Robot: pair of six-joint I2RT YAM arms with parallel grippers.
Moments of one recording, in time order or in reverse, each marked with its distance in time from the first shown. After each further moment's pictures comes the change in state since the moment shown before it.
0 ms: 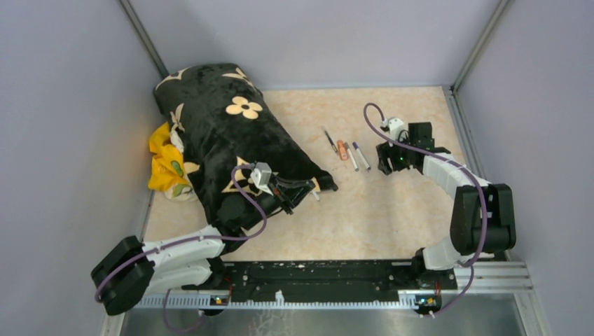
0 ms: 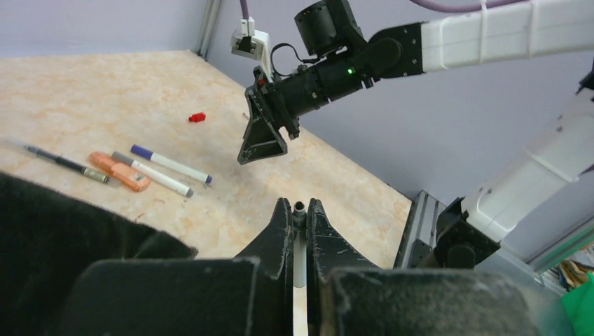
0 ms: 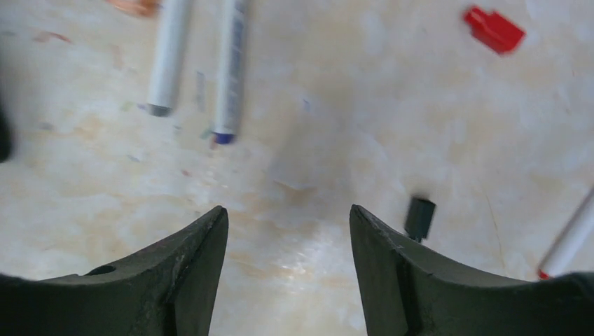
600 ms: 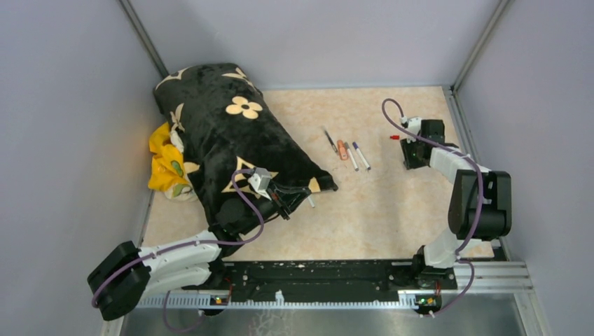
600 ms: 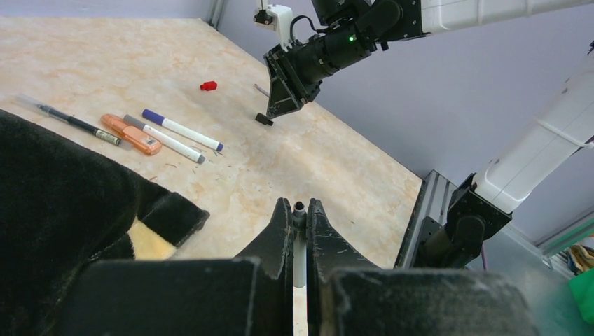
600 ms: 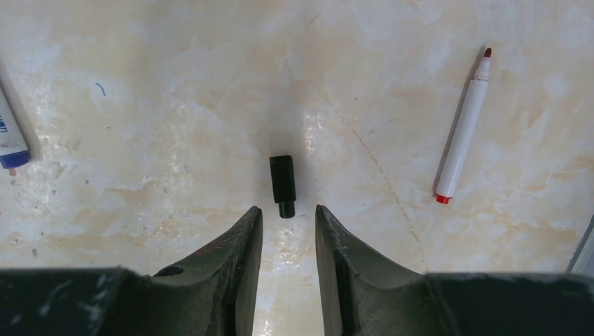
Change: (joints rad) left arm 0.000 -0.078 -0.077 -0.082 -0.011 0.000; right arm -0.135 0.147 0.062 -0.006 0.291 0.052
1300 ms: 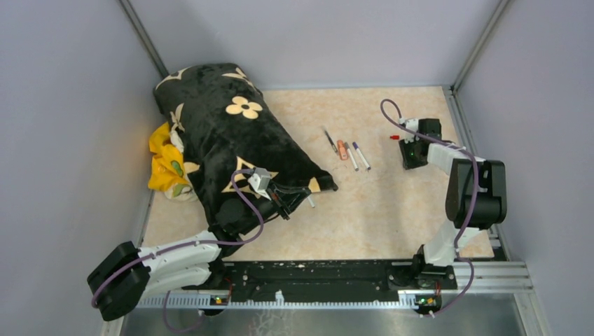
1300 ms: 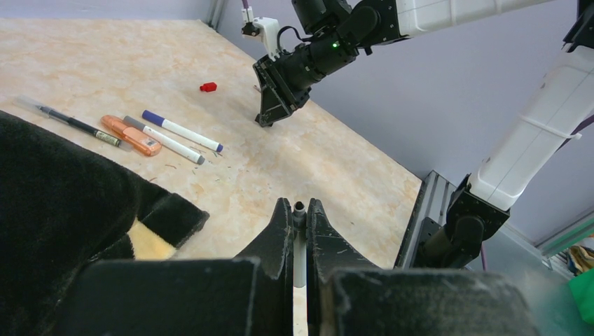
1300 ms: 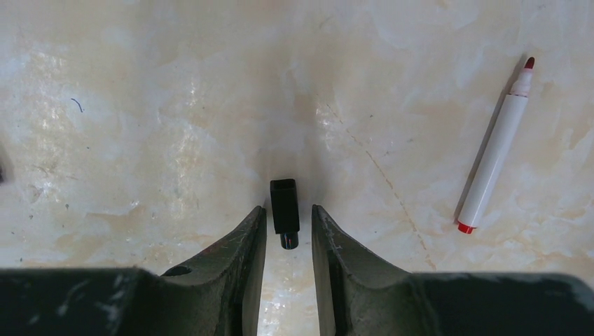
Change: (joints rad) left arm 0.000 -0.005 -0.002 0.000 0.000 0.000; right arm -0.010 0.102 0.041 0.000 -0.011 0.000
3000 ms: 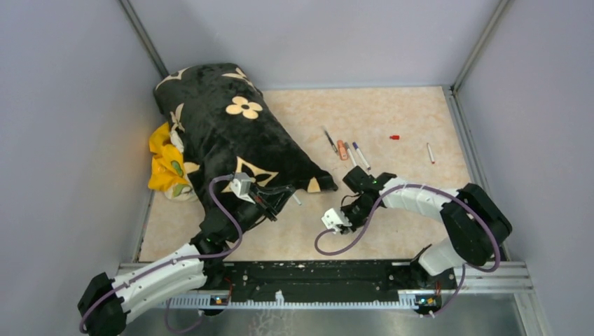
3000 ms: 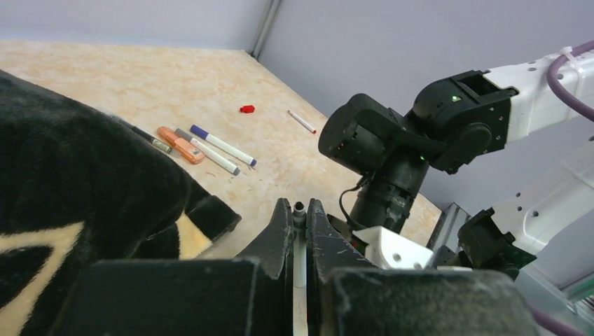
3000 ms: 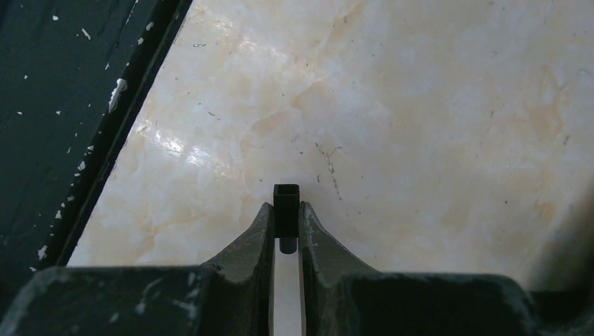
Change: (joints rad) left arm 0.000 -0.325 -0.031 -0.259 -0.131 0.007; right arm 0.752 -0.253 -0.246 -0.396 -0.575 -1.029
